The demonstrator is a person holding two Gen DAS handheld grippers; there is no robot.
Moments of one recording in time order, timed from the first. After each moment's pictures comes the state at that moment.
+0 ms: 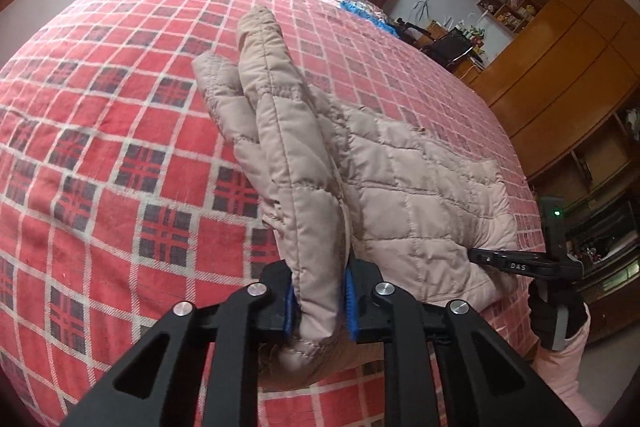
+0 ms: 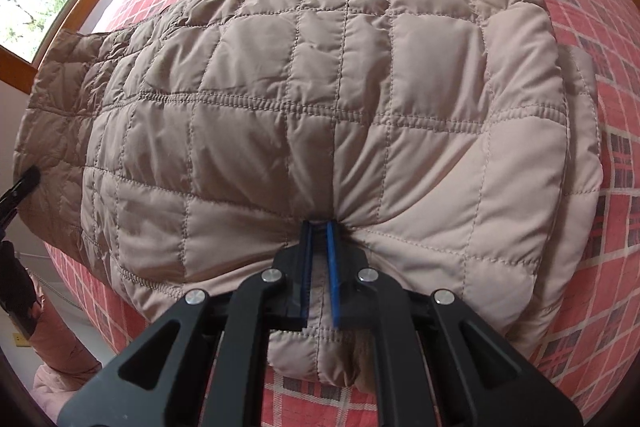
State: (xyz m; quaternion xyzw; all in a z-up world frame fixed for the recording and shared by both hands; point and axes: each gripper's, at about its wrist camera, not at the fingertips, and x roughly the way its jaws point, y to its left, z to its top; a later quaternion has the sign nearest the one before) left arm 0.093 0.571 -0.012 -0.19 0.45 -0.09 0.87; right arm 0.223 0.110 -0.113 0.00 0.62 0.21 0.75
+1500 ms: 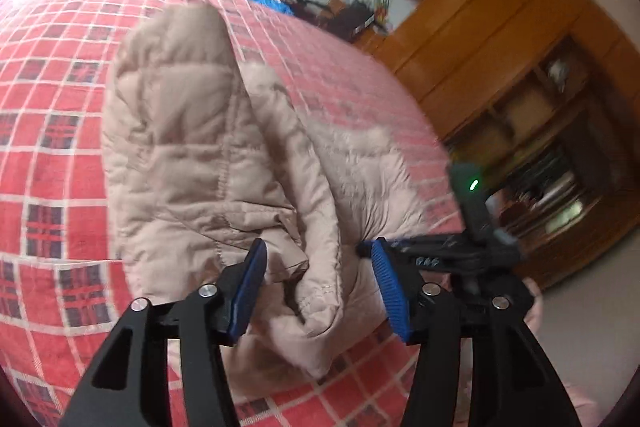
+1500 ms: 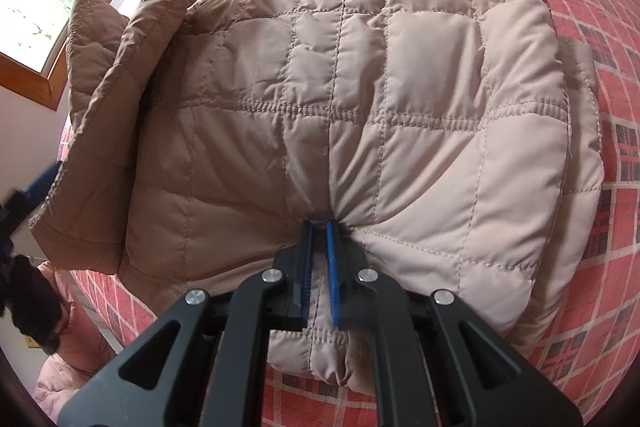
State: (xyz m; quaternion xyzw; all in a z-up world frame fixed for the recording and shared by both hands) left arm 0.130 0.494 -0.011 -0.21 0.42 -0.26 0.84; right arm 0.234 0.093 -0.114 0.02 0.63 0.22 0.75
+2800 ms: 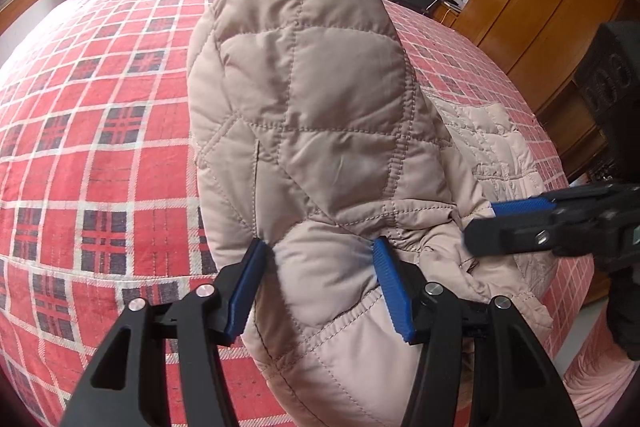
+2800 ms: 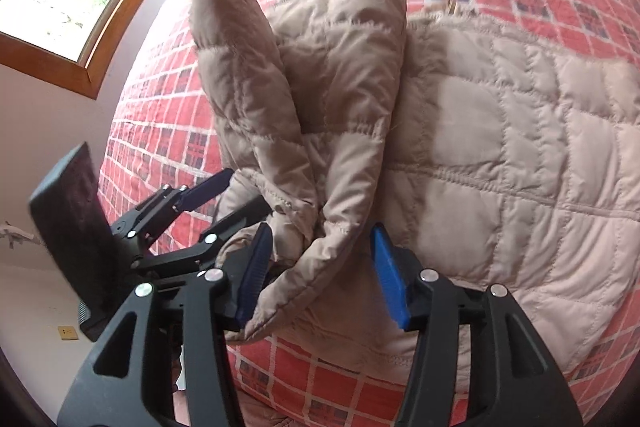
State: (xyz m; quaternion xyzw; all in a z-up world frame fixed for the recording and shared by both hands) left arm 0.163 0.481 -0.063 -0.09 0.48 -0.13 0.86; right arm 0.256 0.202 -0.063 0.04 0.65 0.28 0.71
